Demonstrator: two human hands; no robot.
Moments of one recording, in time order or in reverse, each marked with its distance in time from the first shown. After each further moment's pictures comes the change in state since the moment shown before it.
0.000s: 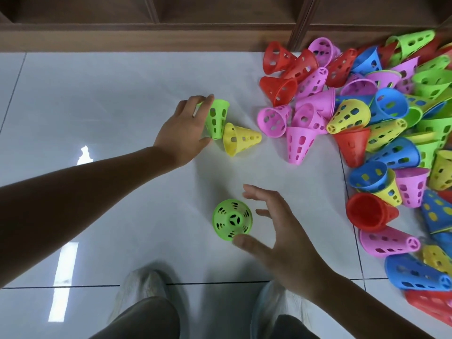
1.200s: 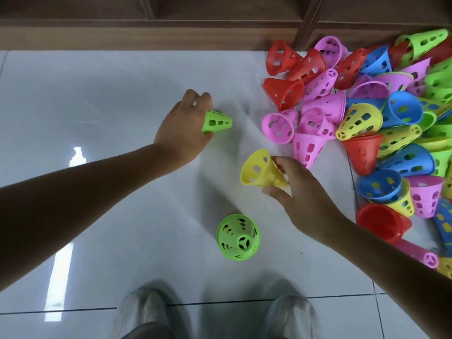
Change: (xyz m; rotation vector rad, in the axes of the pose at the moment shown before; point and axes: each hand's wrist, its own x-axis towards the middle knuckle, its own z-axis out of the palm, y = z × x) left_hand 0.024 0.001 -0.007 -0.084 0.057 -0.110; right_hand 0.089 0.045 -0.042 -0.397 0.127 -0.015
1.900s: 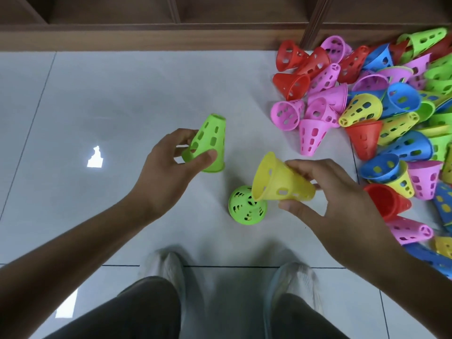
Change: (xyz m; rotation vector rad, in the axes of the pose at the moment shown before) left_hand -0.146 0.047 -0.077 -0.821 0.003 -0.456; right_hand -0.097 -0.068 -0.041 -0.031 0.115 -0.093
